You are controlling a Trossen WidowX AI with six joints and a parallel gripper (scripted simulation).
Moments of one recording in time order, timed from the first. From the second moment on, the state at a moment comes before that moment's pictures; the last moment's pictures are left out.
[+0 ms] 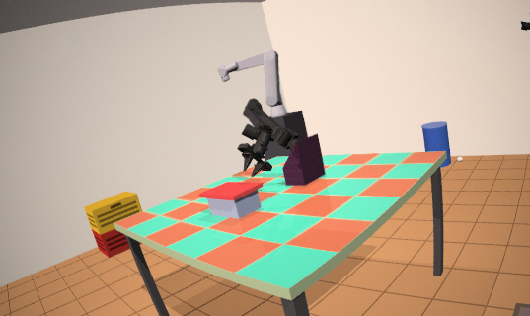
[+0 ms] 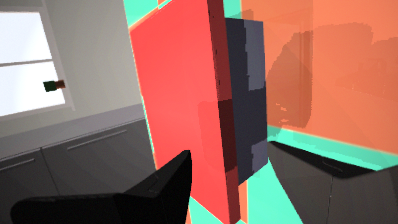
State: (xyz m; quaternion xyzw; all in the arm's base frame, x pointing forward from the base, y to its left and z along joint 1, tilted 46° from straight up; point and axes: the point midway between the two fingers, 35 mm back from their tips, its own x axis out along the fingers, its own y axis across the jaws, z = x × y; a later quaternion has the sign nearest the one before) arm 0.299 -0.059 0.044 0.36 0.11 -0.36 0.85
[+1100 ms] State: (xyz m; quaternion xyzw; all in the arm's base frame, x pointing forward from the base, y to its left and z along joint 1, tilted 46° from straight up) arm 0.335 -0.087 0.022 0.36 0.11 -0.36 0.85
